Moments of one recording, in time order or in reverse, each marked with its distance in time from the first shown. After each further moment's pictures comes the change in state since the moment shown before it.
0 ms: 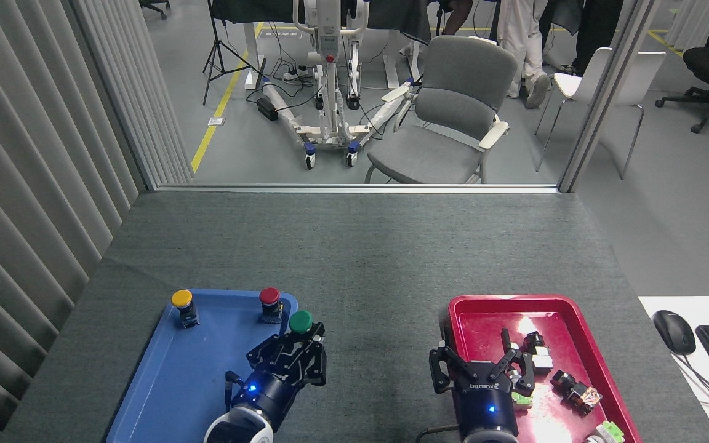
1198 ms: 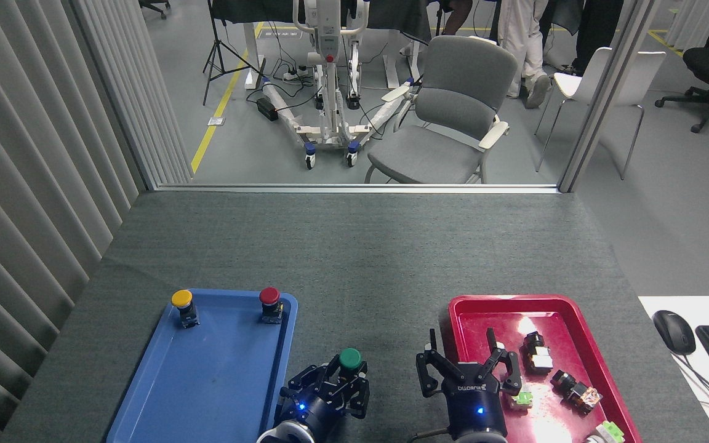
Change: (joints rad) left arm -0.091 -0.080 -0.156 0.301 -0.003 0.063 0.028; right arm -0.004 -0.001 0.050 0.003 -0.002 -0.004 0.001
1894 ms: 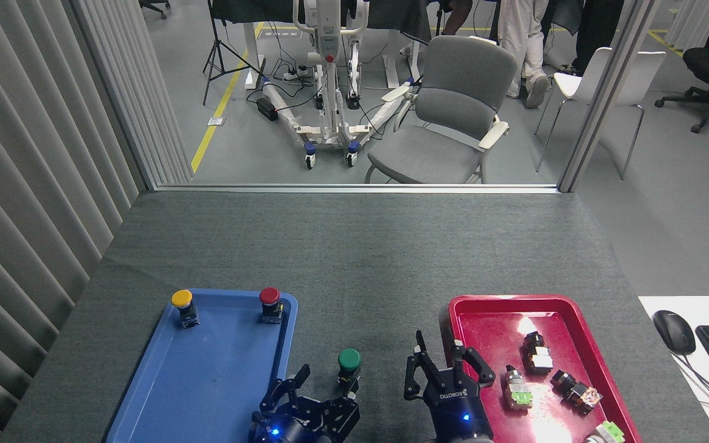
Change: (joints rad) left arm 0.166 0.118 0.016 -0.273 0.007 -0.001 0.049; right arm 0.007 -0.003 0.035 0.000 -0.008 -0.163 -0.003
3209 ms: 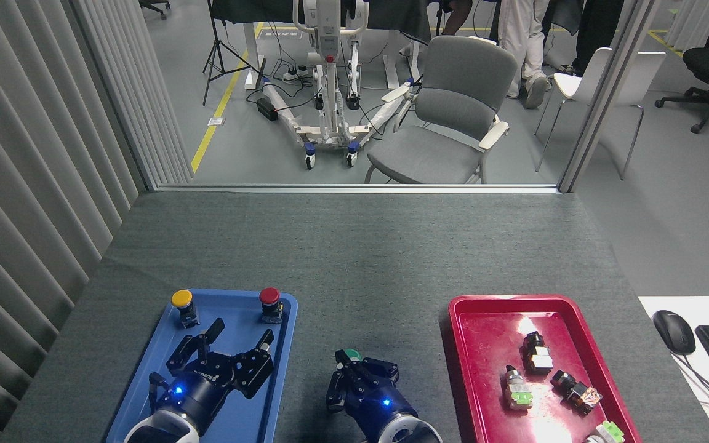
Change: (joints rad) left arm 0.016 0.186 0.212 -0.232 0.100 -0.072 -0.141; right arm -0.116 0.140 0.100 0.115 0.004 -0.206 0.362
